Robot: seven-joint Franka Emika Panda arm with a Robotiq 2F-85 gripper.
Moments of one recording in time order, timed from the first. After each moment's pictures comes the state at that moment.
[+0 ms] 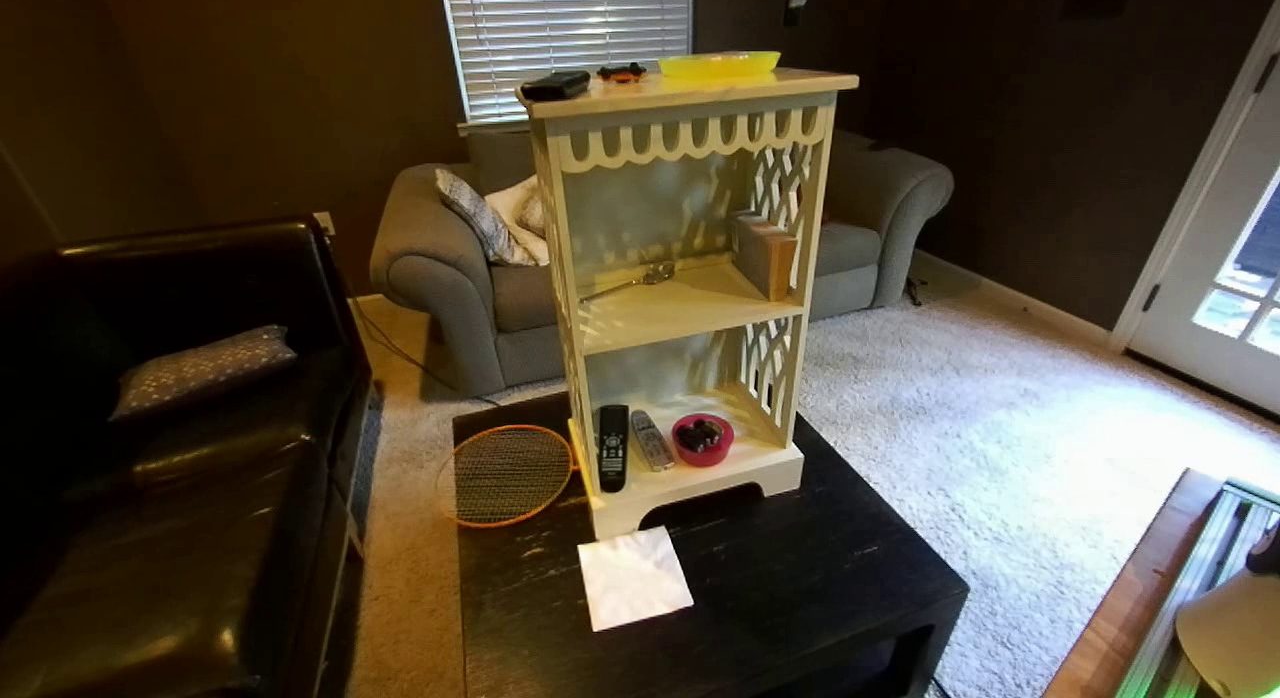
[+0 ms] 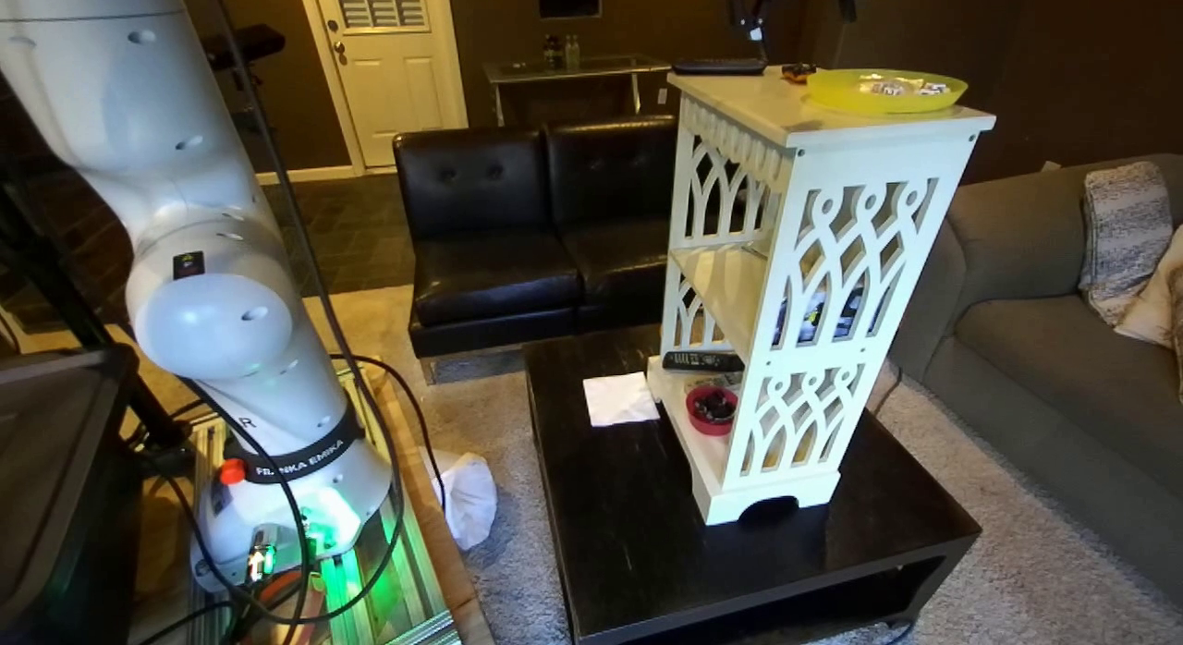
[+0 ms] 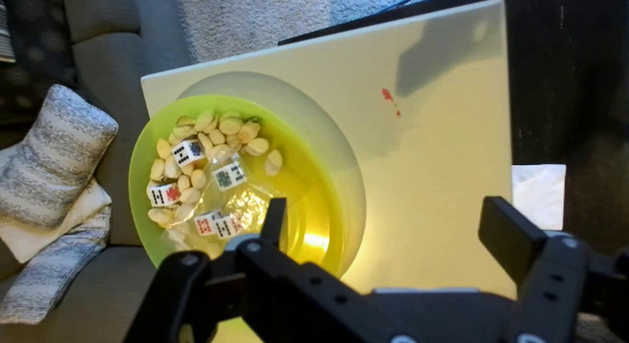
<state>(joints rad) 0.02 0.01 -0.06 -1.64 -0.30 1.98 -0.99</state>
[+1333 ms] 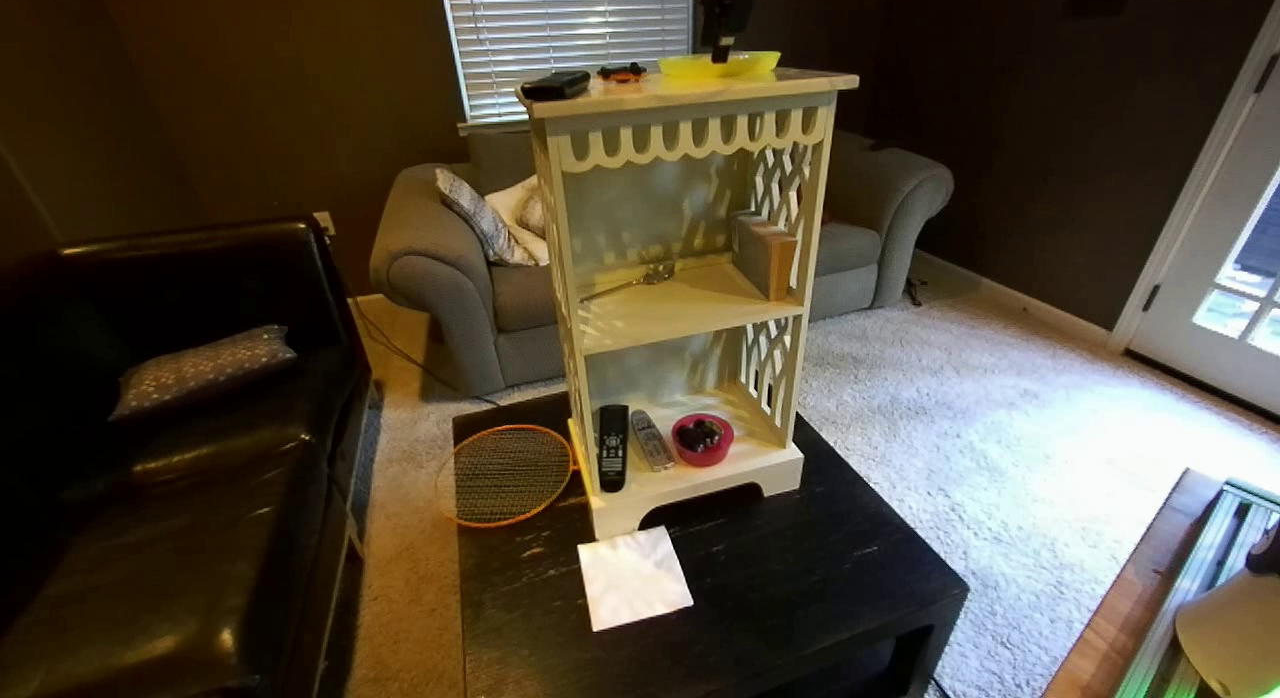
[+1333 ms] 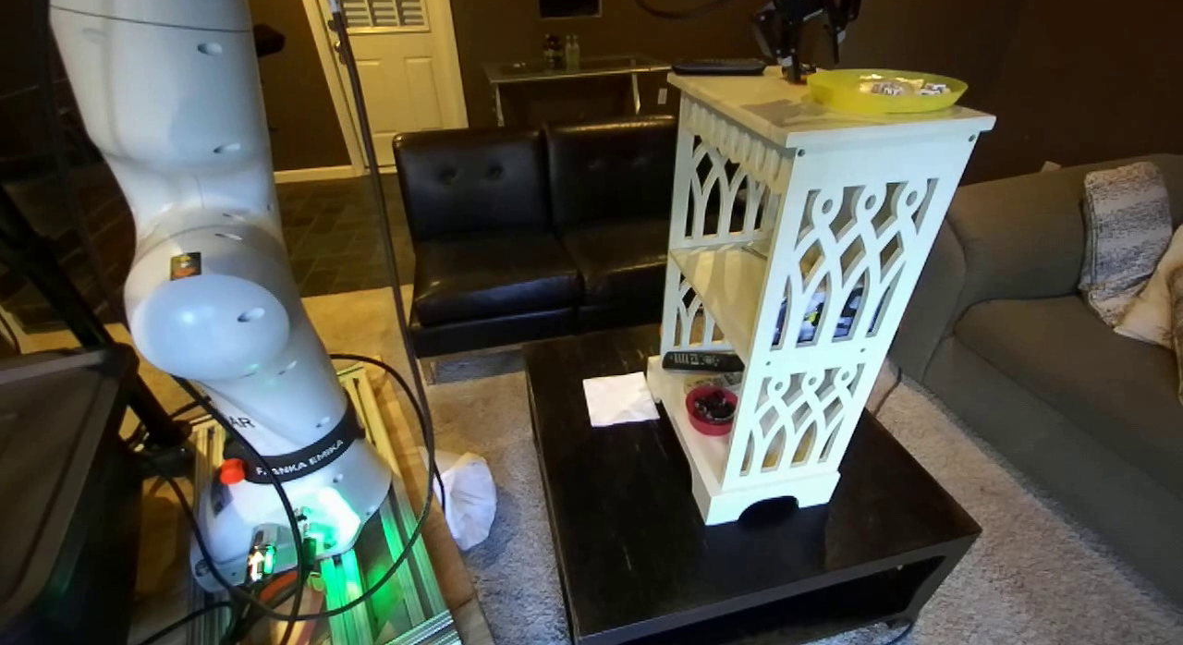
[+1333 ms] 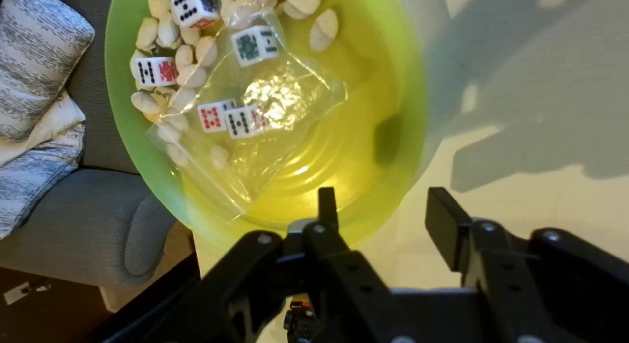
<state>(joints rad) 0.00 0.19 -0.02 -1.50 -0.16 2.07 -1.14</state>
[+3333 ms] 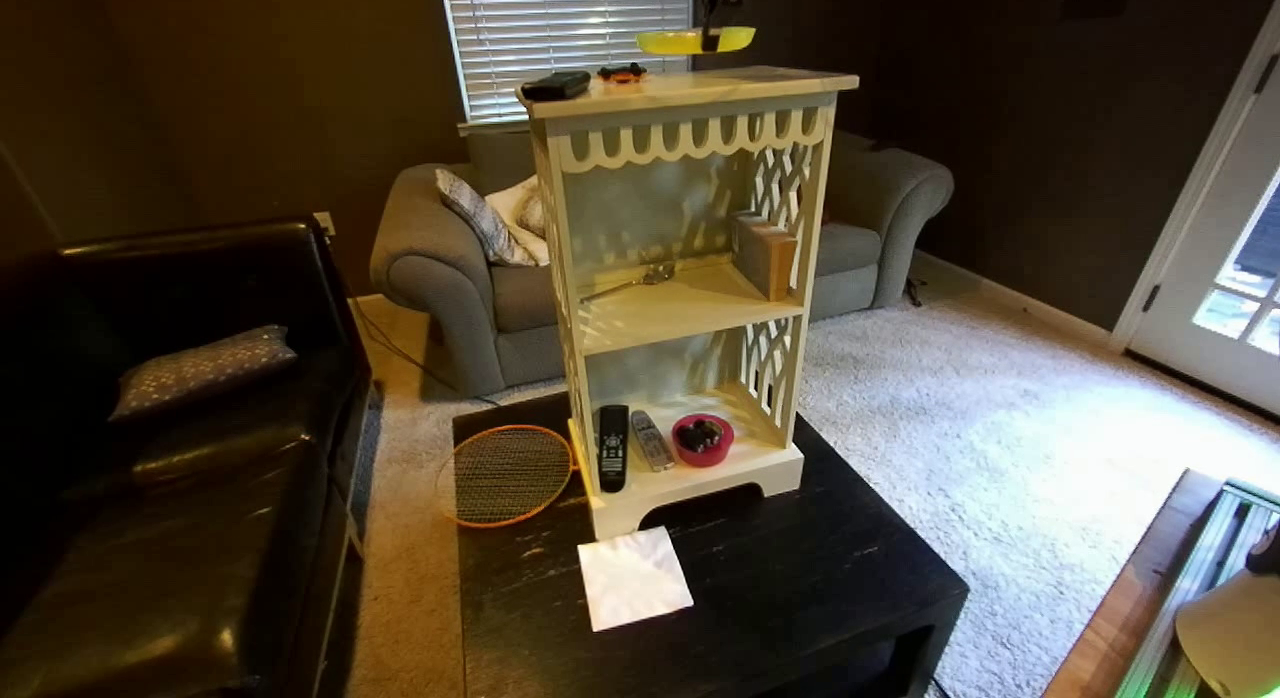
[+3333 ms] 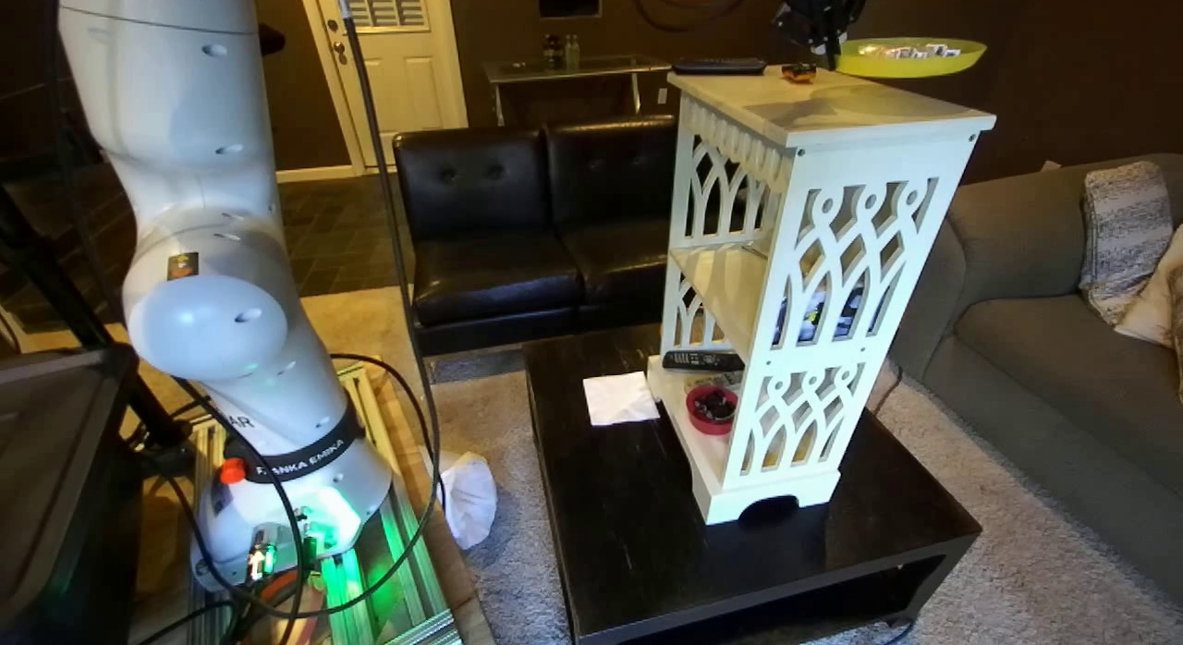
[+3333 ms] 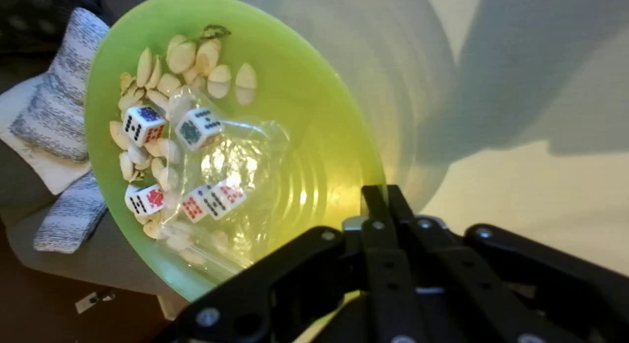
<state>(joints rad) -0.02 0.21 0.00 -1.50 -0.24 2.16 -1.01</state>
